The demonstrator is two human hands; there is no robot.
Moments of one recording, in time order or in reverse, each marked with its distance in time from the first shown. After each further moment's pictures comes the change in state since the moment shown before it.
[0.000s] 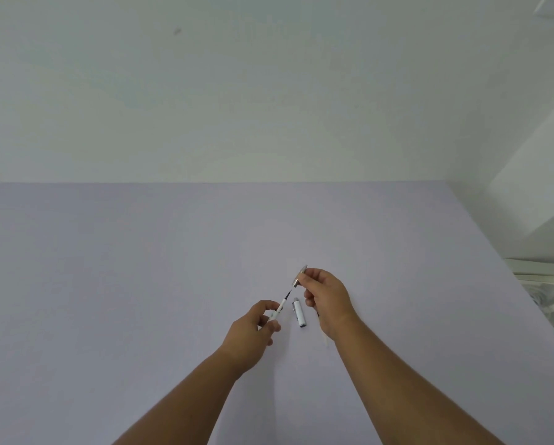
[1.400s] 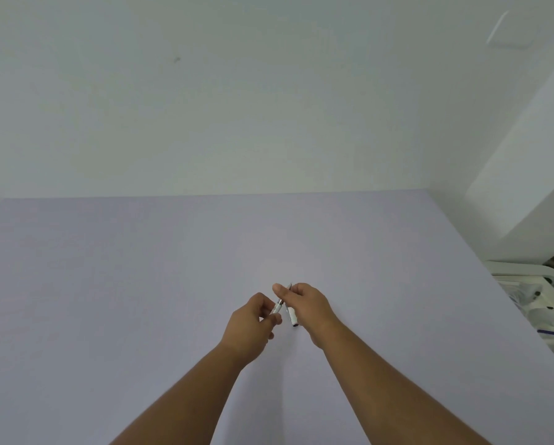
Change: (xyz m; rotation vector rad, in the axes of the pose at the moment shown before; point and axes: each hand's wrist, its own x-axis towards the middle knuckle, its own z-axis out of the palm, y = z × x) left_hand -0.022 0.023 0.000 -0.007 0.107 0.087; right_hand -0.037 -0.003 0.007 -0.276 -0.113 0.001
